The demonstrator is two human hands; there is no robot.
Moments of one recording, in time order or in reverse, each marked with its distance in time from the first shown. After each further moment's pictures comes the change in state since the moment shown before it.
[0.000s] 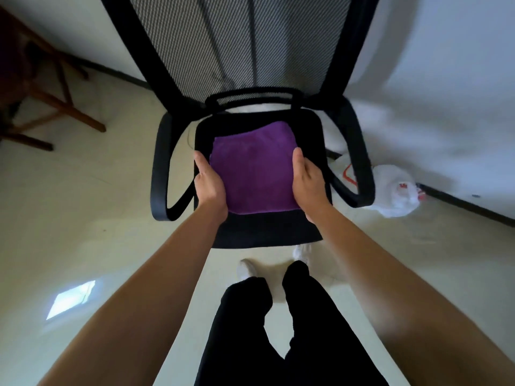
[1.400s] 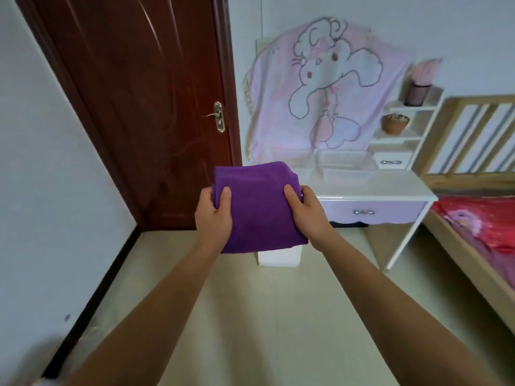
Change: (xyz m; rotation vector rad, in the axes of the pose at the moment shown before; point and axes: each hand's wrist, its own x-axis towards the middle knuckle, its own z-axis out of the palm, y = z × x) left_hand -0.844 -0.442 -0.113 0.610 -2.011 1.104; right_hand -1.001 0.260 -0.222 0.529 1.879 0.050
